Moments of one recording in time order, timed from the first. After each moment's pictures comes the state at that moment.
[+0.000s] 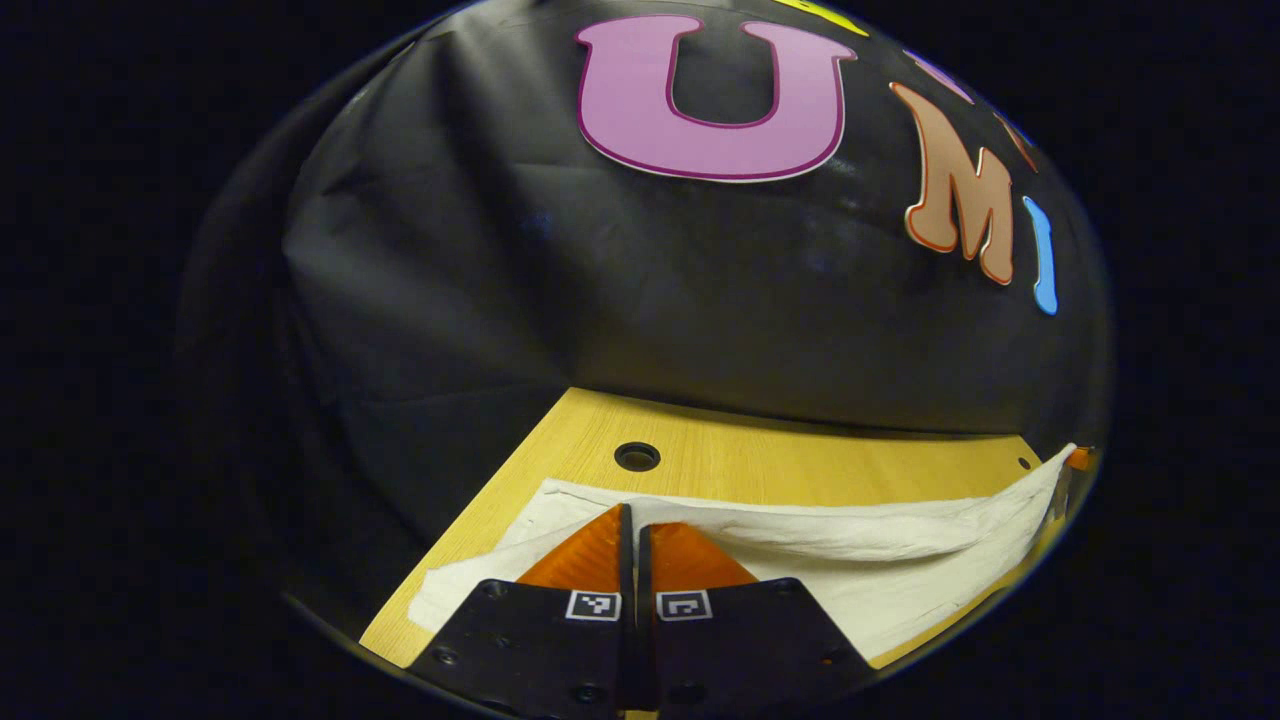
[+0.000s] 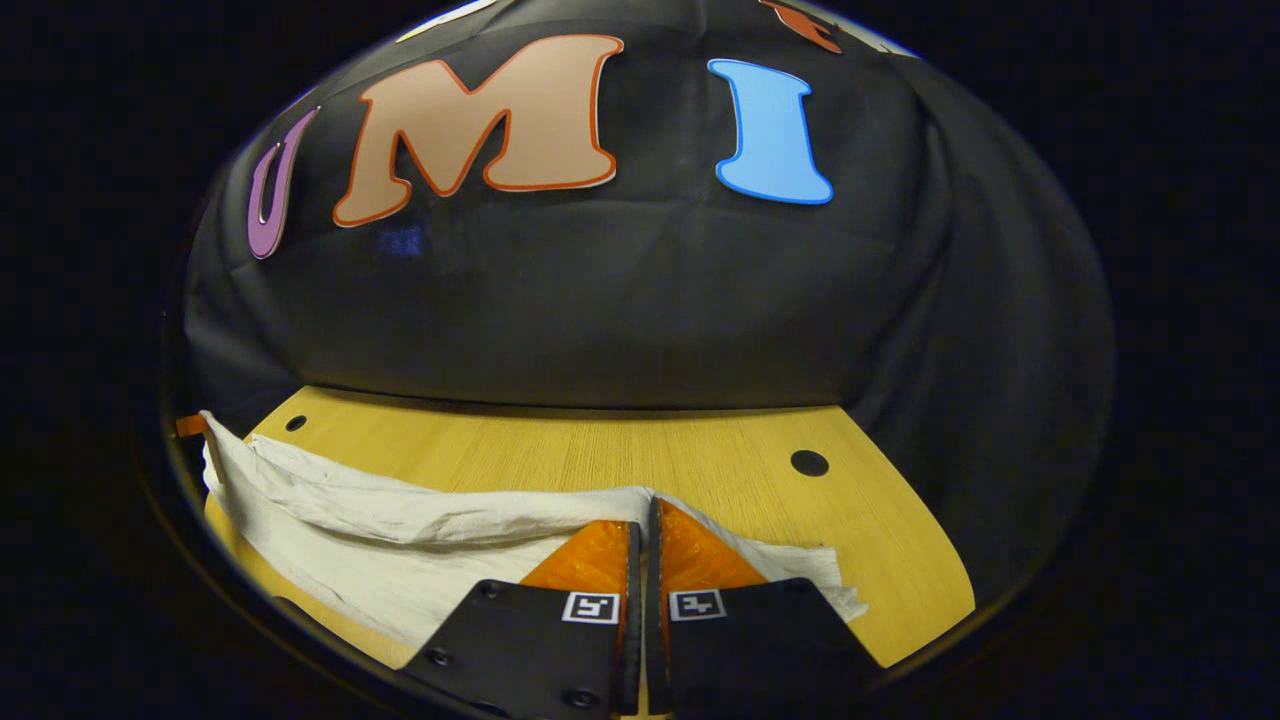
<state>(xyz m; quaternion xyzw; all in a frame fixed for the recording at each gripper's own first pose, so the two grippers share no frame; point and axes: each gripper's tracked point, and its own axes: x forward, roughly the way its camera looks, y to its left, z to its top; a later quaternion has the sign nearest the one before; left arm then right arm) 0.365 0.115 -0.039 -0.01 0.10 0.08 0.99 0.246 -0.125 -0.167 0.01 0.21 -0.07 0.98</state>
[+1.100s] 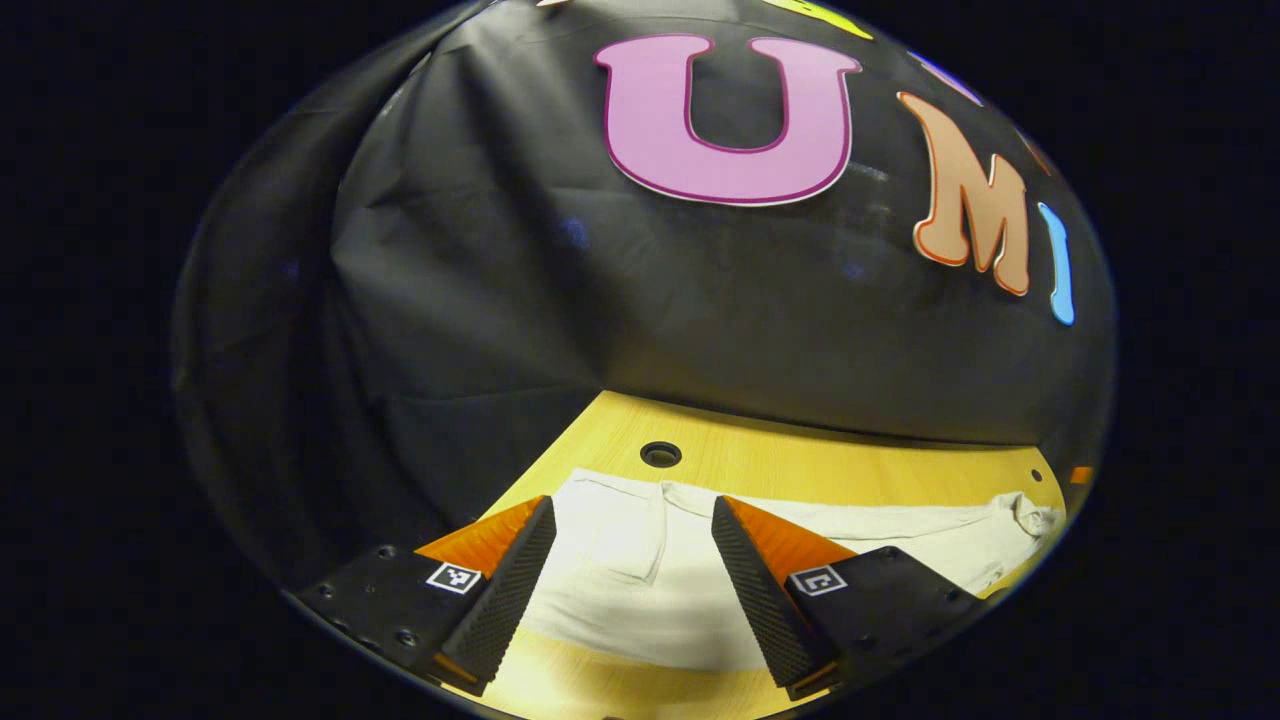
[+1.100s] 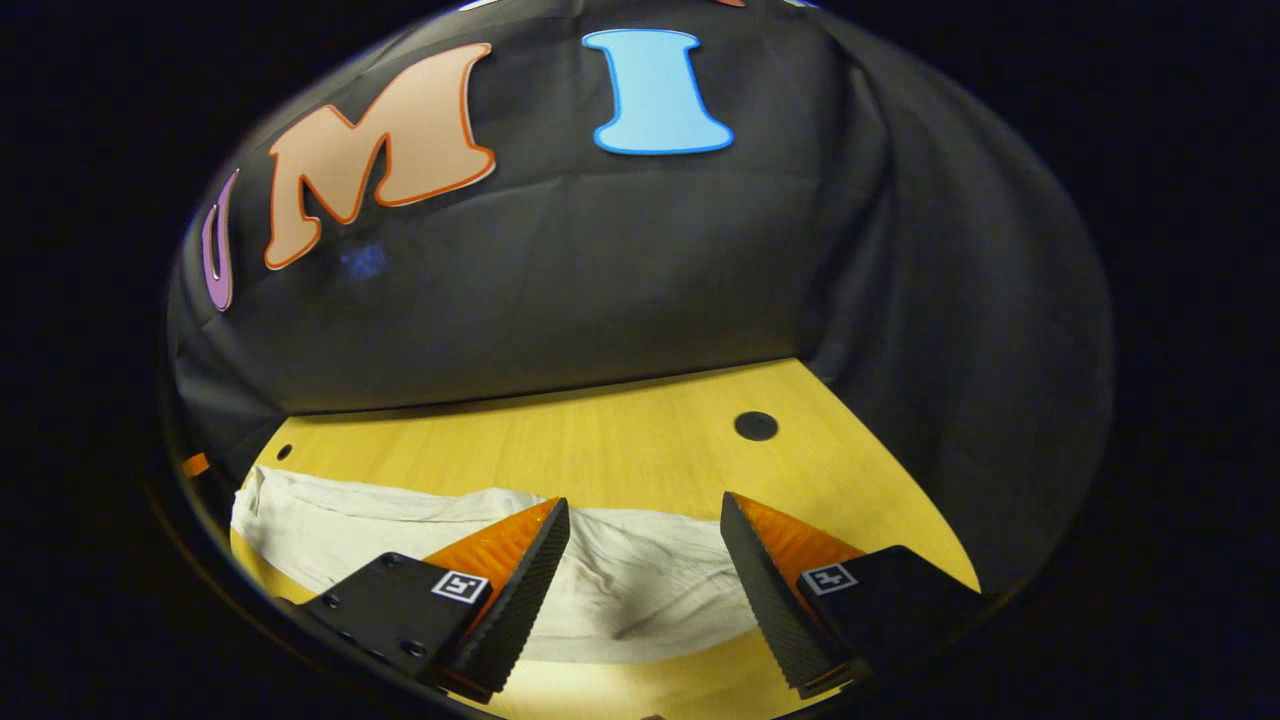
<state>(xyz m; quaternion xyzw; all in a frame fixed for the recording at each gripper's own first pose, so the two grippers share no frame) 0.306 0.101 -0.020 -0.01 0.09 0.14 0.99 0.201 -0.229 -0.179 0.09 0.24 -0.11 0.96</state>
